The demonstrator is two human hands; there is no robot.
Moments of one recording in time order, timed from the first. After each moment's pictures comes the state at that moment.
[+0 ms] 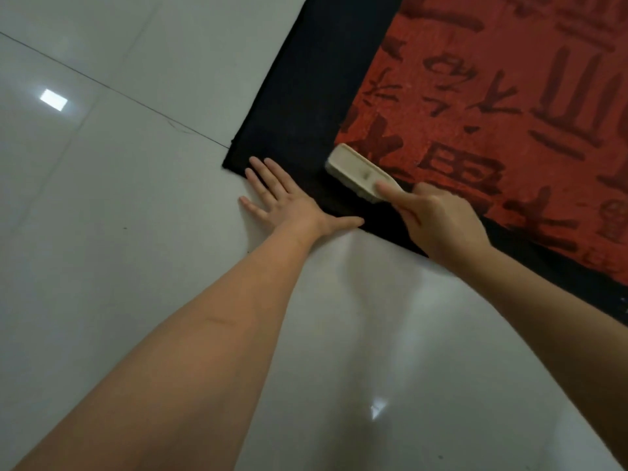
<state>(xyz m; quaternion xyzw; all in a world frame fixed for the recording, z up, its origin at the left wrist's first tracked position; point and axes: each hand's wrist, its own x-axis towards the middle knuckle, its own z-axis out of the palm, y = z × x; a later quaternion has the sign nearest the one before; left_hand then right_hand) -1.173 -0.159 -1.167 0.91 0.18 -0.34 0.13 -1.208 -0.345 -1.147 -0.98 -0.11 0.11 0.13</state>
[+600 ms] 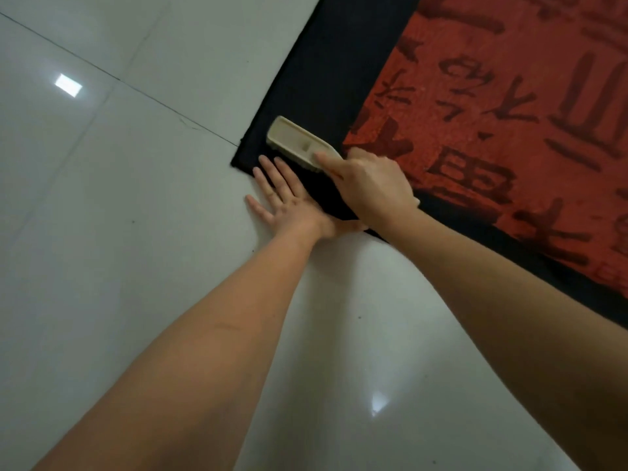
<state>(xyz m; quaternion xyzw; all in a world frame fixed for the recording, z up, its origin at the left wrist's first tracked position) -1.166 -0.157 -1.163 0.90 0.18 -0.37 0.14 -1.147 -0.267 -1.160 -0.97 -0.18 0.11 0.09</state>
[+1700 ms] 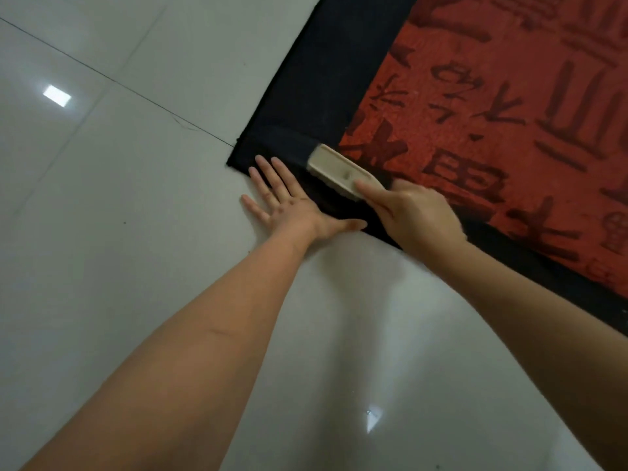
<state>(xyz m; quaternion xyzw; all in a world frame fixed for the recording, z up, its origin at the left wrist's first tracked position) -1.172 -0.153 -1.171 0.91 0.17 -0.35 0.15 -1.186 -0.321 -1.164 -0.98 -0.16 0.10 0.11</state>
